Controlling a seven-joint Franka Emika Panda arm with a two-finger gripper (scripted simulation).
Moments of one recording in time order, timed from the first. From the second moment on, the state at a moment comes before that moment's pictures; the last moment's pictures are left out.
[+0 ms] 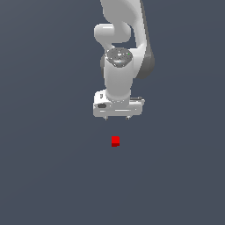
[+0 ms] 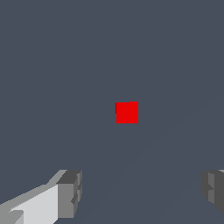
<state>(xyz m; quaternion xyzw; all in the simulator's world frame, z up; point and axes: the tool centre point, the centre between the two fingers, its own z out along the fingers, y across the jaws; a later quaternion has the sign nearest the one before) -0.003 0.021 0.180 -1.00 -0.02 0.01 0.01</state>
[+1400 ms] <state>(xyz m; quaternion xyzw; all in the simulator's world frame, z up) 0.031 0.017 0.040 -1.00 -0.02 0.00 0.00</state>
